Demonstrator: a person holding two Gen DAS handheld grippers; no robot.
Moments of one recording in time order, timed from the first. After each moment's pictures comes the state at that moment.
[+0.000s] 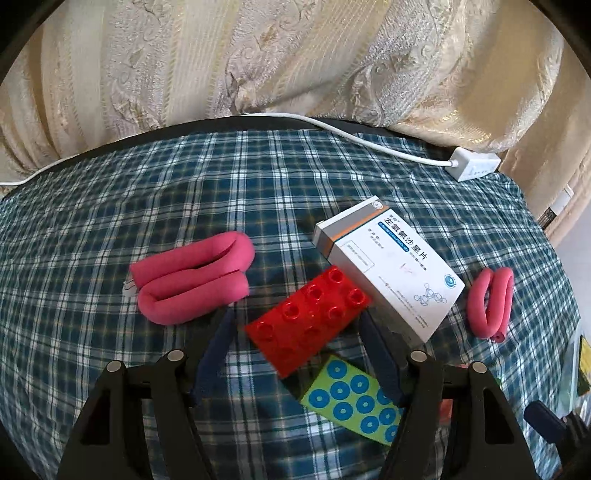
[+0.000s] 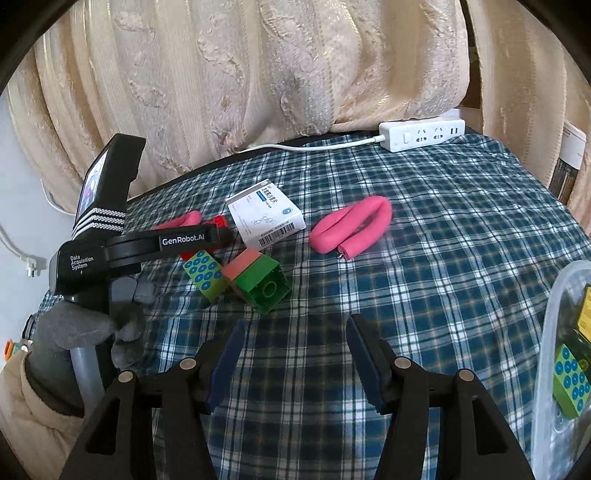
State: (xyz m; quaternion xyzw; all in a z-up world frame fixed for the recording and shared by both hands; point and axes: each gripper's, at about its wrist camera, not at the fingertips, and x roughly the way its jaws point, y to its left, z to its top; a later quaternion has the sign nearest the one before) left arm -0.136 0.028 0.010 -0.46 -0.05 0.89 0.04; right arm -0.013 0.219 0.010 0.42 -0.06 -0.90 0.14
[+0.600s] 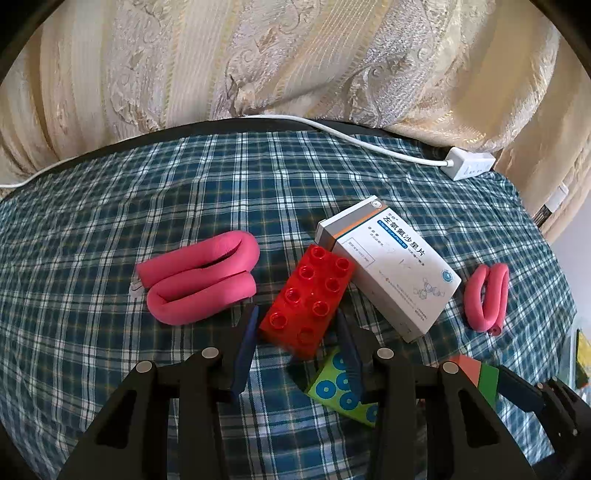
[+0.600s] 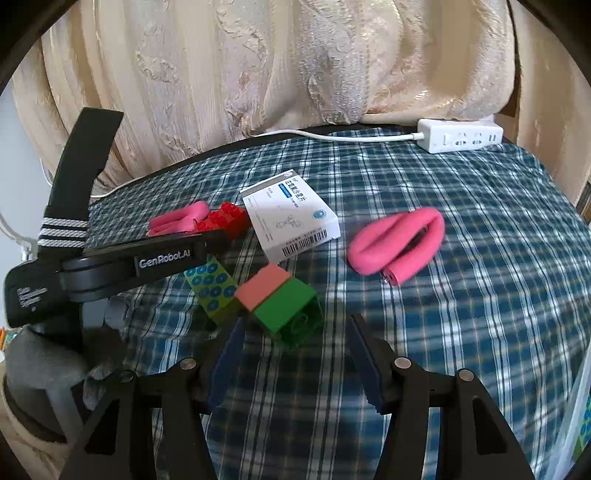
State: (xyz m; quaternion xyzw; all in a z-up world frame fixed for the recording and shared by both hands) left arm -0.131 0.024 0.012 -0.46 -0.05 0.89 0.05; right arm -0.049 0.183 -0.004 0.43 -0.02 -0.89 0.17
